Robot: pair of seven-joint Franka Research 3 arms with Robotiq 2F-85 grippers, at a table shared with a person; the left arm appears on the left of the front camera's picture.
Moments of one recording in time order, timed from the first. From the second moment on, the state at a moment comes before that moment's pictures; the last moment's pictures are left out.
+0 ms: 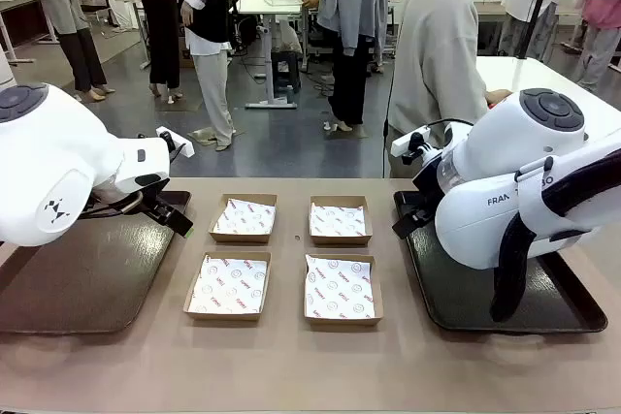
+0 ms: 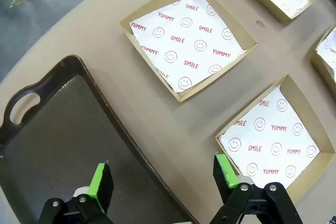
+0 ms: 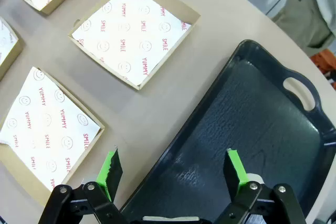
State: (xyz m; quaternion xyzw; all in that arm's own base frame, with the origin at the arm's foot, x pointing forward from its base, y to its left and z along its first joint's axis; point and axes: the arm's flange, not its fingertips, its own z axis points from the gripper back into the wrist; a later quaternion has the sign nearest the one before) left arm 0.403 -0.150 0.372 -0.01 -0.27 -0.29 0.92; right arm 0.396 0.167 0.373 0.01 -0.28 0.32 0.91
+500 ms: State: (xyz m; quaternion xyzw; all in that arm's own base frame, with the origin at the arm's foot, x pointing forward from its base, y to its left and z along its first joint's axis) left arm 0.403 -0.150 0.372 -0.01 -0.27 -0.29 0.92; right arm 0.396 0.167 0.373 0.01 -0.28 0.32 0.91
